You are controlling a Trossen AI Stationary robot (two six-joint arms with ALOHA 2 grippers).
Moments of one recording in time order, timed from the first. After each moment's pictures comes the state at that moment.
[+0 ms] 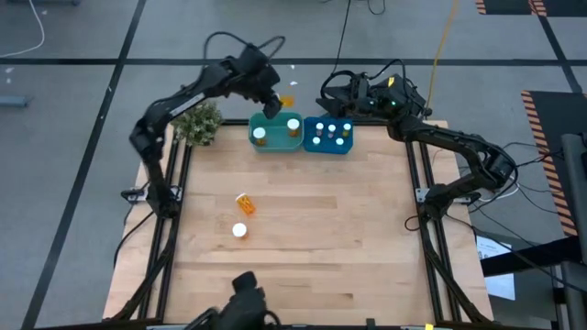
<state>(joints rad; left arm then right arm) 0.74 1.85 1.86 -0.87 0.18 0.21 -0.71 1.43 0.96 0.78 -0.60 1.50</state>
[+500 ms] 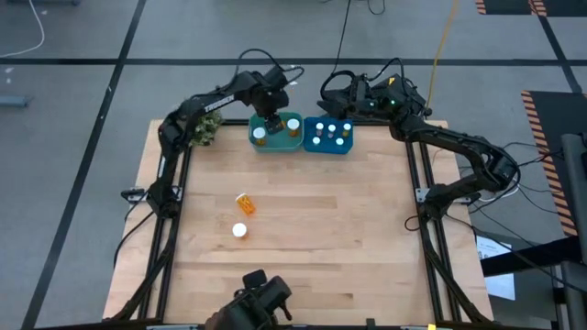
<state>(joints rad) 0.72 2.13 1.94 -1.07 0.02 0.34 -0.71 1.40 0.97 0.67 -0.60 1.42</state>
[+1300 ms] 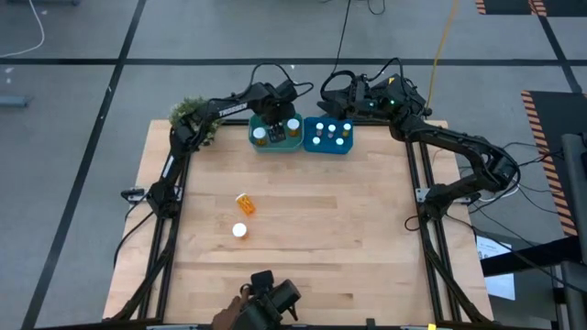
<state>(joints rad) 0.68 2.24 1.93 -1.02 -0.12 0.43 -0.71 1.40 0.97 0.66 -0.60 1.42</state>
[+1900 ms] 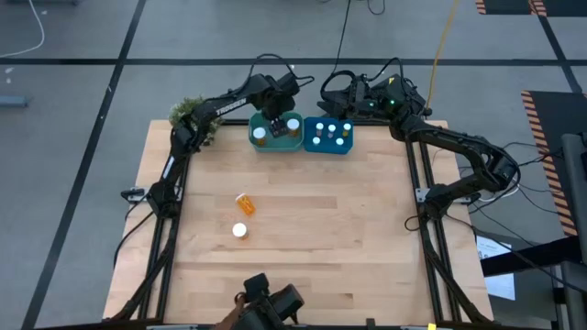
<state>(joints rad) 0.65 2.24 2.12 -1.24 -0.16 0.25 -0.71 1.40 0.97 0.66 -0.61 1.40</state>
